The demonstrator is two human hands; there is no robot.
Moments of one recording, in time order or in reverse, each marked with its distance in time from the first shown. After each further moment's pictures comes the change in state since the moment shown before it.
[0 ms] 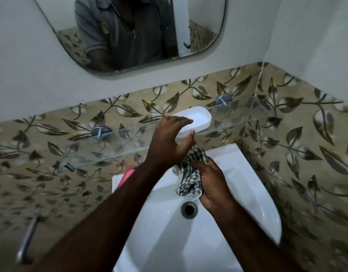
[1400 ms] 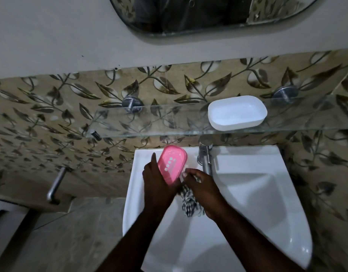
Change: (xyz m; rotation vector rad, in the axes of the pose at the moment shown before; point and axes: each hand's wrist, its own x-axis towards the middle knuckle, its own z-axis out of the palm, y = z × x) left_hand -0.178 -0.052 0.007 0.194 -0.011 -0.994; right_hand 0.043 0.092 -0.013 -0.848 -0.281 0.100
